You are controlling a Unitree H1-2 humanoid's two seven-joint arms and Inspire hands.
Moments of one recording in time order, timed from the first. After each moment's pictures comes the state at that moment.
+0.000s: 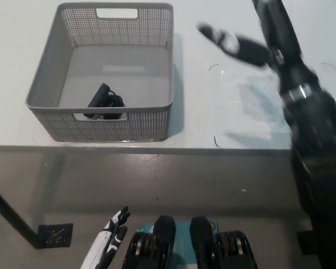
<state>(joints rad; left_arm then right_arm) -0.02 0.17 -0.20 0.41 0.15 -0.43 0.04 -0.61 -0.11 0.01 -0.04 -0.11 0.00 0.11</state>
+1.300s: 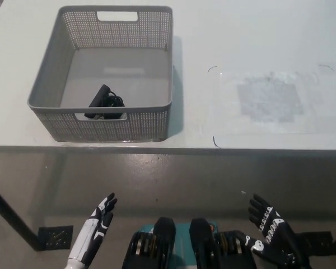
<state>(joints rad) -0.05 0.17 -0.14 0.41 0.12 -0.43 0.03 0.01 -0.09 0.03 0.24 0.21 -0.12 0.25</state>
